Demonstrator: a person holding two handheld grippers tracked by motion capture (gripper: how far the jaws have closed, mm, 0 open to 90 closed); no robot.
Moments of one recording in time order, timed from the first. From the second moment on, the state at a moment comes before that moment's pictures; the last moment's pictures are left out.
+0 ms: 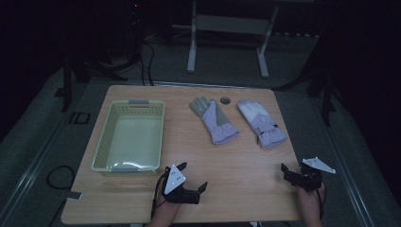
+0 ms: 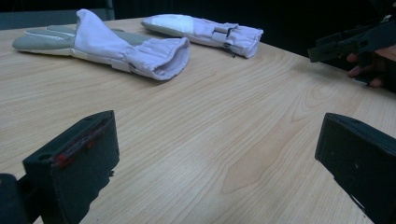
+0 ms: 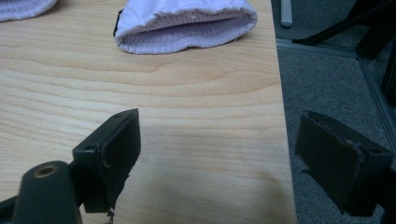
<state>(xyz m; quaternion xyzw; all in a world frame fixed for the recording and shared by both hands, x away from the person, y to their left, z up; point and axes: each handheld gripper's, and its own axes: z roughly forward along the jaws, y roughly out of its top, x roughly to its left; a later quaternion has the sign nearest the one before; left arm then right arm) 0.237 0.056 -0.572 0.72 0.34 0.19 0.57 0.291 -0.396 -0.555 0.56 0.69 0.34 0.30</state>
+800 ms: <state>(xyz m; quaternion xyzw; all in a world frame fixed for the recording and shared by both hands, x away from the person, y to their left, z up) 0.237 0.055 -0.572 0.72 0.34 0.19 0.57 0.306 -0.383 -0.506 0.56 0.72 0.32 0.27</state>
